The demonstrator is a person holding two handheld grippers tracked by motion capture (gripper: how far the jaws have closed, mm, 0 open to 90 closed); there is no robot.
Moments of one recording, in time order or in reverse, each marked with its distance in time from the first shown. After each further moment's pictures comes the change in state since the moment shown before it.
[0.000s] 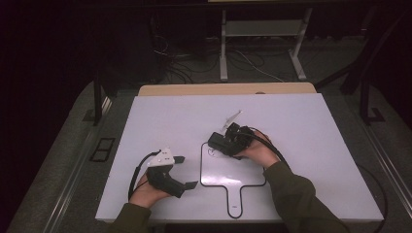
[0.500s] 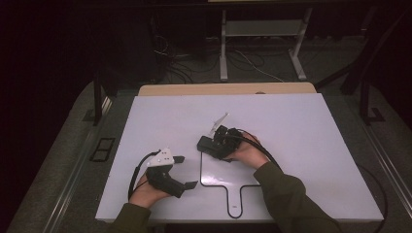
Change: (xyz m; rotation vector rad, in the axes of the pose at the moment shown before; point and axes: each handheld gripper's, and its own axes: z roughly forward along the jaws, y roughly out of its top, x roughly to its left) left arm 0.000 0.000 -0.001 -0.003 0.001 -0.002; right arm 0.021 0.023 0.012 -0.002 0.048 -0.064
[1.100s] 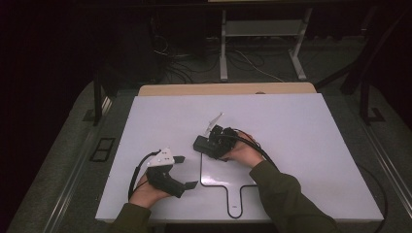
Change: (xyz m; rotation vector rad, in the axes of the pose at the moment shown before) left arm 0.000 0.000 0.001 0.001 -0.001 0.002; right arm 0.005 0.012 0.006 0.004 -0.006 -0.031
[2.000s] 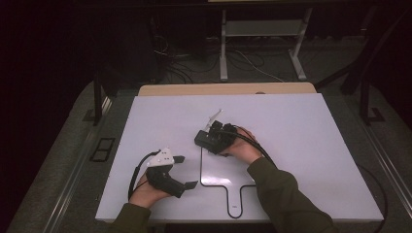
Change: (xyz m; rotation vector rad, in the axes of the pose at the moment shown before) left arm 0.000 0.000 -0.001 -0.003 0.001 0.001; right arm -0.011 0.006 0.003 0.015 -0.060 0.035
